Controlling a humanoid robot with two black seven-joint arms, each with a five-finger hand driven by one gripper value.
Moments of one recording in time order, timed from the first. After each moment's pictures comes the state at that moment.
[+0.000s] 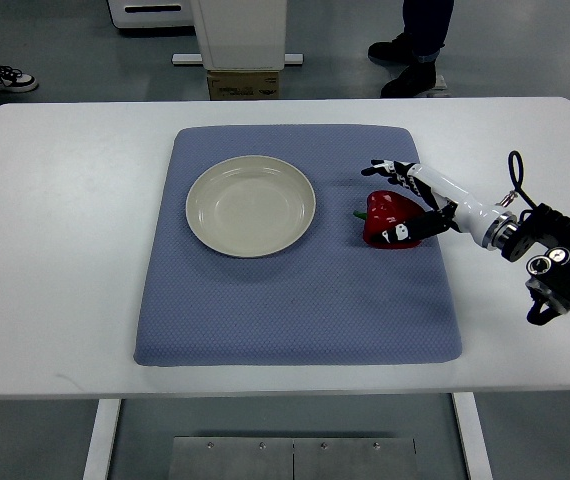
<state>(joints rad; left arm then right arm) 0.00 0.00 -0.22 -0.22 0.01 0.06 -0.05 0.74 -0.37 0.53 0.93 -1.03 0.12 0.34</state>
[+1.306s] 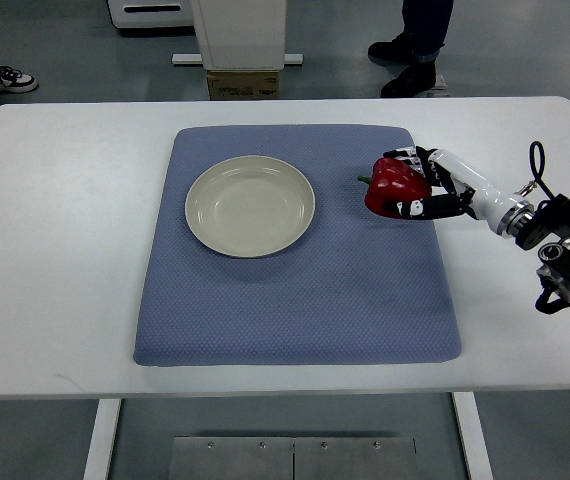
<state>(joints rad) 0.00 0.00 -0.22 -0.22 0.01 0.06 -0.05 0.77 -0.37 0.58 0.86 -1.00 0.11 0.34</state>
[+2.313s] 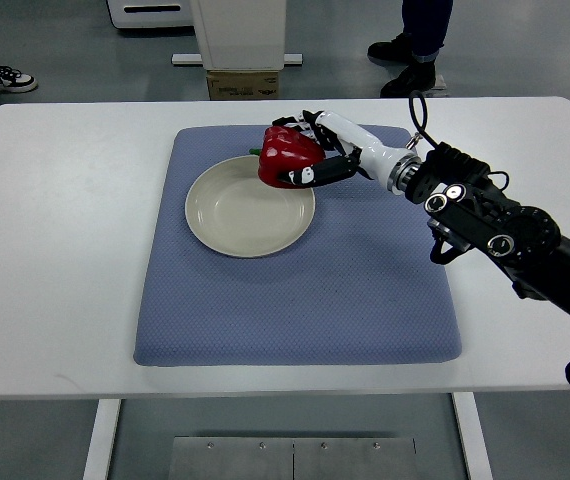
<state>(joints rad) 0.00 0.00 -0.22 -0.22 0.01 0.06 -0.05 1.03 -0.03 0.39 0.64 -0.94 0.10 0.30</state>
